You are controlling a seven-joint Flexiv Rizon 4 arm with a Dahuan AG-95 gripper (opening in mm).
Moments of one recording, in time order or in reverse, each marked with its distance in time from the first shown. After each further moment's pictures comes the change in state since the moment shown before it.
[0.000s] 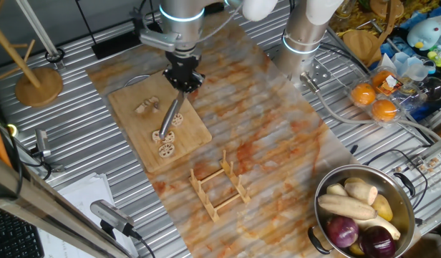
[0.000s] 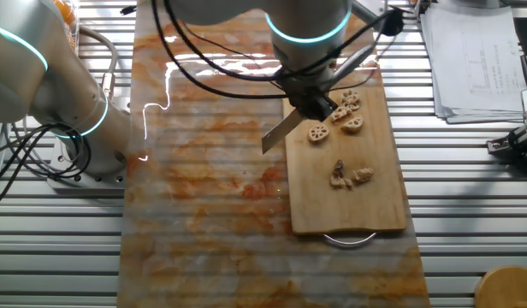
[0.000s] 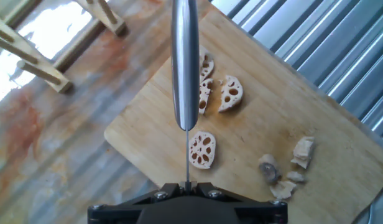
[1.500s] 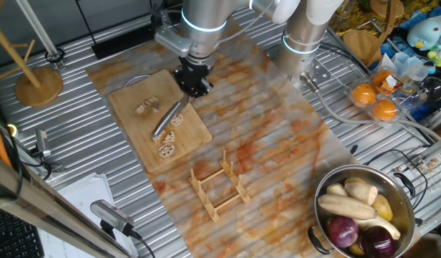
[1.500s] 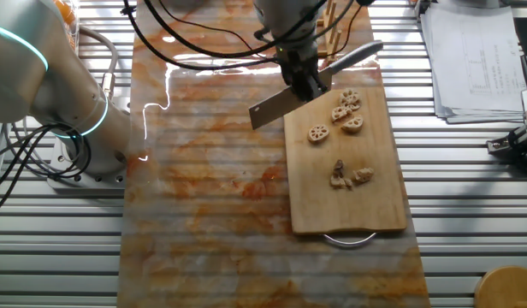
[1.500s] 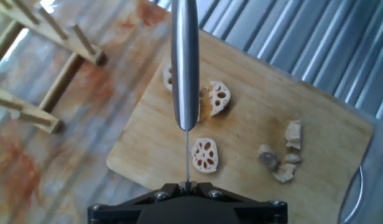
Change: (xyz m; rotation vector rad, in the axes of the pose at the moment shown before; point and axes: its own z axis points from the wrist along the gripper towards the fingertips) arm -0.015 0.022 -0.013 0.103 0.015 0.220
